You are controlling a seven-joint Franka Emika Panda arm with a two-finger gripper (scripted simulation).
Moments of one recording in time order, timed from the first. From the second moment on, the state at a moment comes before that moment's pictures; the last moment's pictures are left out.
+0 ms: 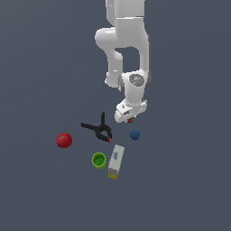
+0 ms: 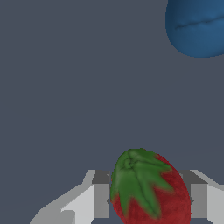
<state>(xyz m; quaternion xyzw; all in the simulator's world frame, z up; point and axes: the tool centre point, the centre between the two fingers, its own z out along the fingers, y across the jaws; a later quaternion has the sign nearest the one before) -0.133 0.091 0.024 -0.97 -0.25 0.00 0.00</state>
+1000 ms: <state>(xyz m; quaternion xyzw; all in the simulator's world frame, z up) -0.077 0.047 0.120 -0.97 -0.25 0.00 0.00</state>
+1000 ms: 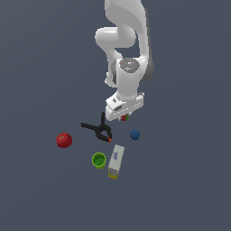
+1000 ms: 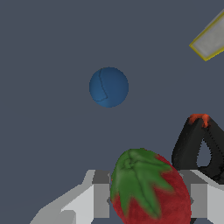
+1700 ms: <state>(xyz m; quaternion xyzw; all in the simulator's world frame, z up) -0.009 -0.005 0.236 -0.97 -0.25 0.00 0.00</state>
